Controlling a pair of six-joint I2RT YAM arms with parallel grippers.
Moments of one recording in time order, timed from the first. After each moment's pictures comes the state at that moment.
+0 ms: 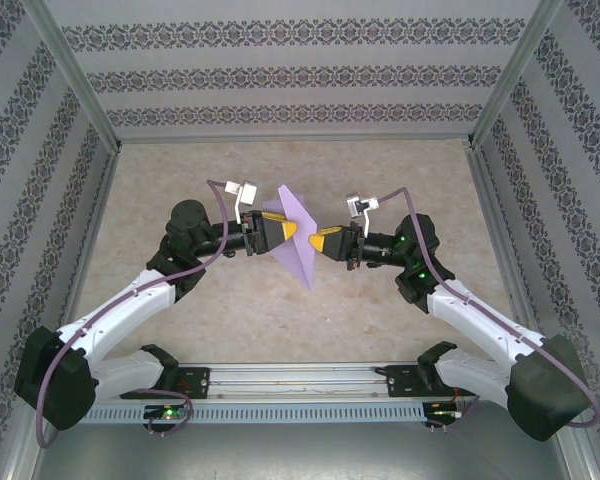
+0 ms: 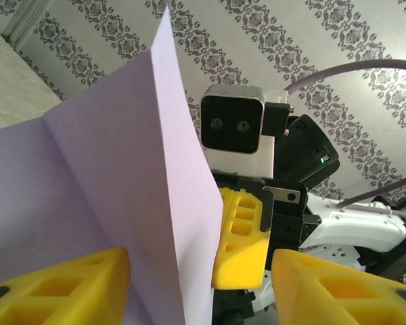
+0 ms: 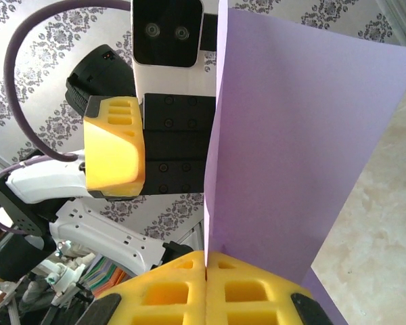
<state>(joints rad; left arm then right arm) -0.50 1.14 0.75 0.42 0.78 -0.81 0.50 1.06 0.59 0.56 -0.91 0.82</state>
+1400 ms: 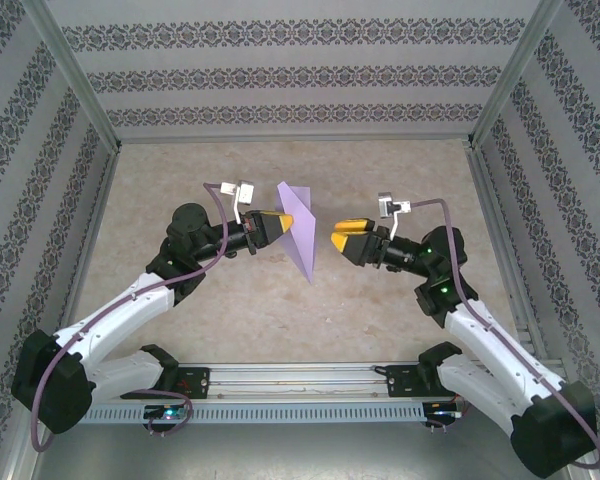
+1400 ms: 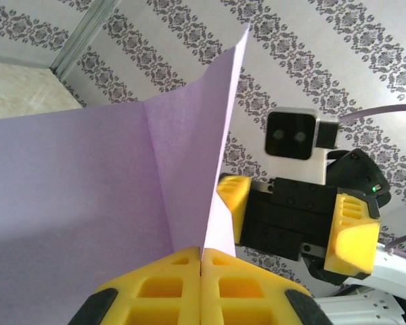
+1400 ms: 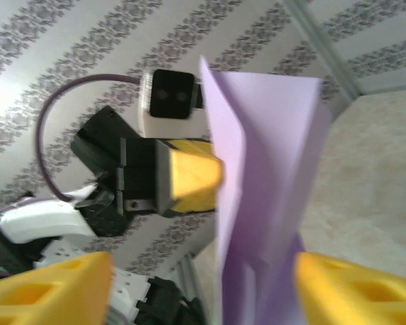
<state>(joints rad) -0.53 1.11 0.74 0.40 0.63 -0.77 0.38 0.83 0.52 0.46 -0.83 0.85</state>
